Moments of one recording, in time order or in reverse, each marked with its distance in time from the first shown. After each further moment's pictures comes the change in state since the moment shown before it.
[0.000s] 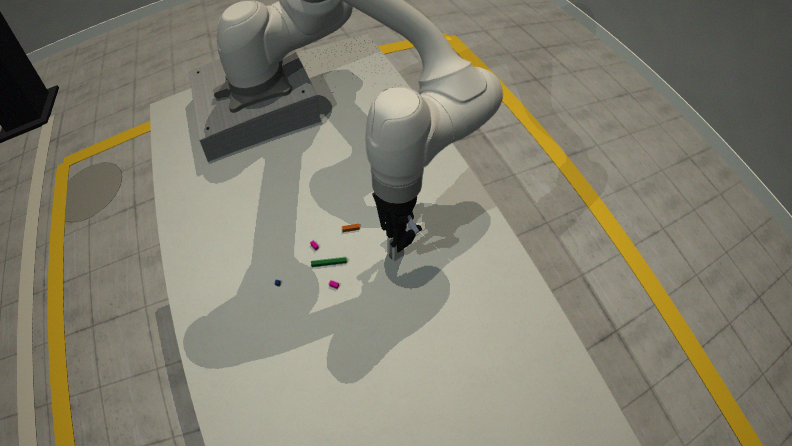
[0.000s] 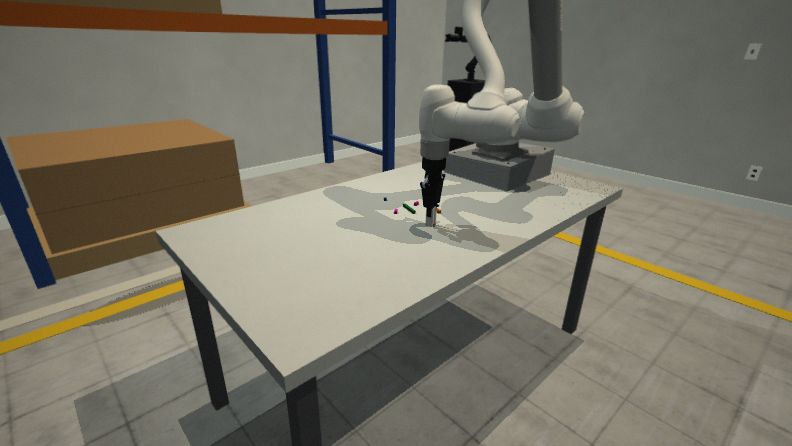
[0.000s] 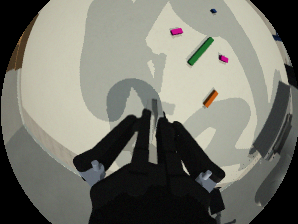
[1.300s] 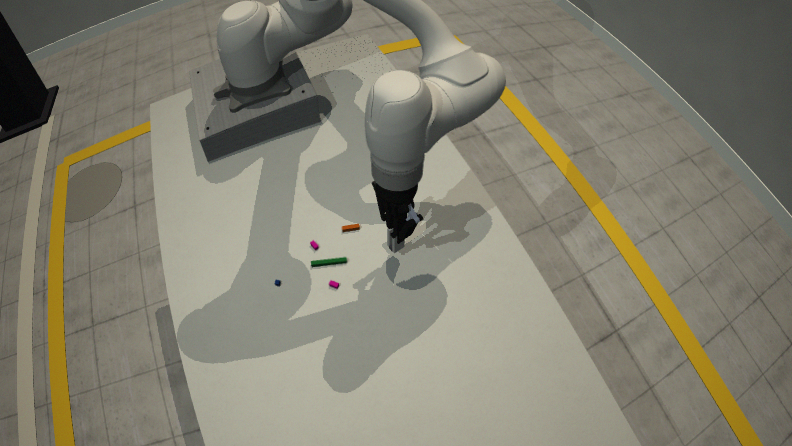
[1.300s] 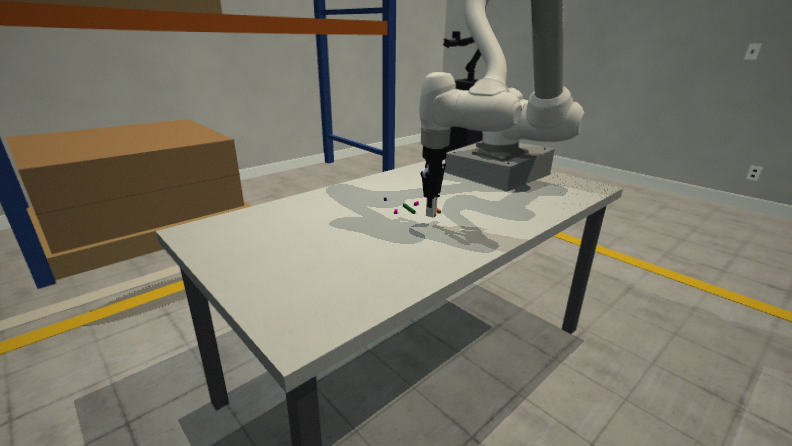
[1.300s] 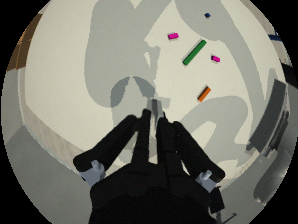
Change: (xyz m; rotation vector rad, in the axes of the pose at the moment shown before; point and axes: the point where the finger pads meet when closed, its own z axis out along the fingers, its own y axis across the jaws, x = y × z) arm 0.000 0.000 -0.034 0.000 0.000 0.000
